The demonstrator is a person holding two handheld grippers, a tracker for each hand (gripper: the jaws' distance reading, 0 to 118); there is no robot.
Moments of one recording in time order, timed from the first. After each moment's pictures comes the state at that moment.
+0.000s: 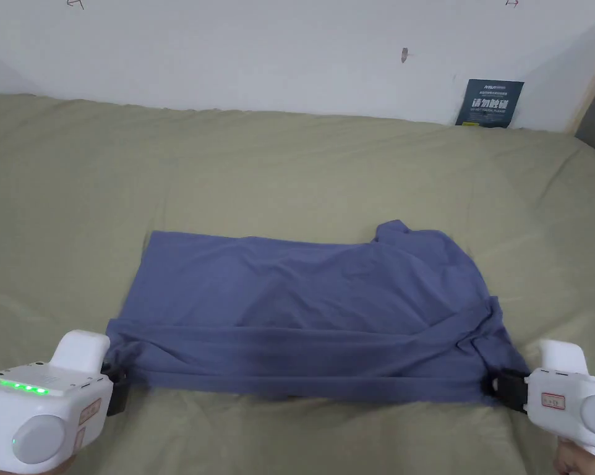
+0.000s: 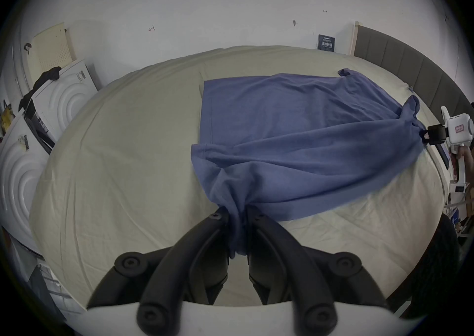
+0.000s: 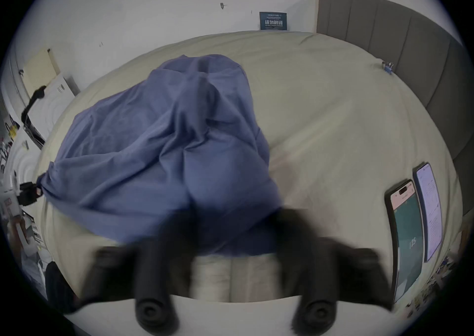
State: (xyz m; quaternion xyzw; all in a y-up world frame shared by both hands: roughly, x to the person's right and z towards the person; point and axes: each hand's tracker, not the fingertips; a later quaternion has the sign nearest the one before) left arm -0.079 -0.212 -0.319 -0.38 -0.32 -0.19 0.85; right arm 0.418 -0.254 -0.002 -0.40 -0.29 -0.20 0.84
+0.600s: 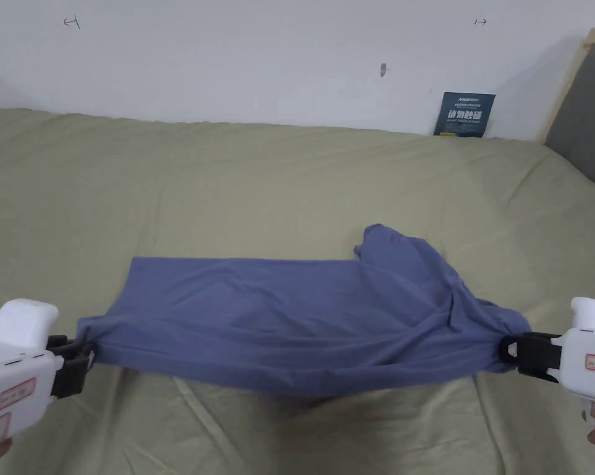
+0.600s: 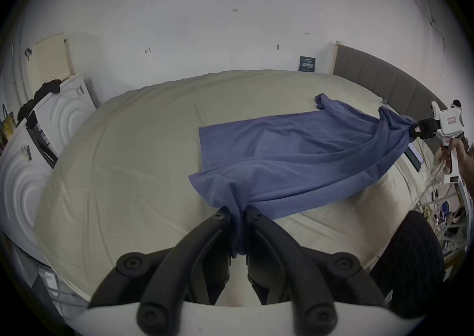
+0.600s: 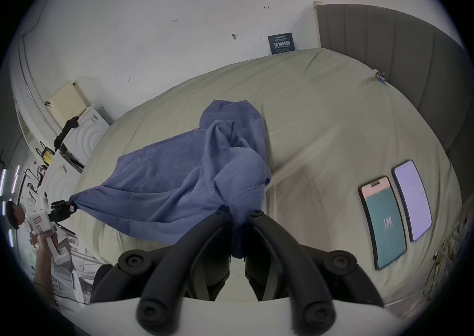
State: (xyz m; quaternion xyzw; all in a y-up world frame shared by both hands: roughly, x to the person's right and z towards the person) left arm -0.134 -0.115 -0.268 -0.34 -0.37 -0.16 0.85; right arm 0.368 -0.126 0.076 -0.33 -0.24 -0.26 0.87
